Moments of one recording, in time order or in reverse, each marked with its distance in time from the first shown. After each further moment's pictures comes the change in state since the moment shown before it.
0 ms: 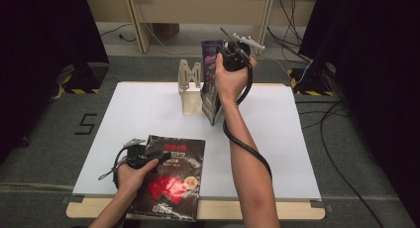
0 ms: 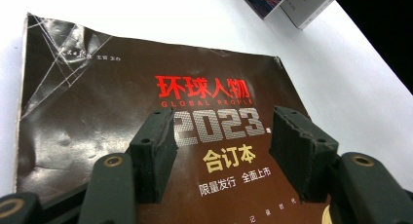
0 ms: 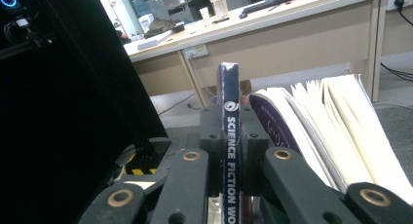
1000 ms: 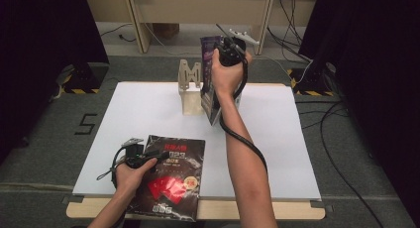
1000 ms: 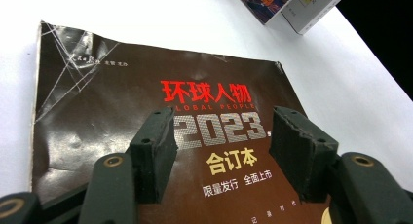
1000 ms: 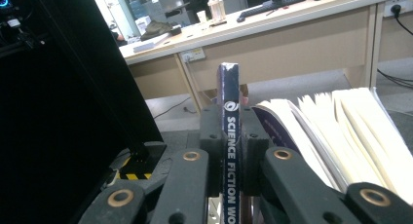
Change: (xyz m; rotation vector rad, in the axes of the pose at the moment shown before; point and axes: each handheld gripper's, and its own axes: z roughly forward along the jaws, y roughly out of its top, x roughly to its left) left arm 0.002 0.002 -0.003 -0.015 0.000 -0.003; right arm 0.003 0.004 0.022 -0.019 -0.016 -0.021
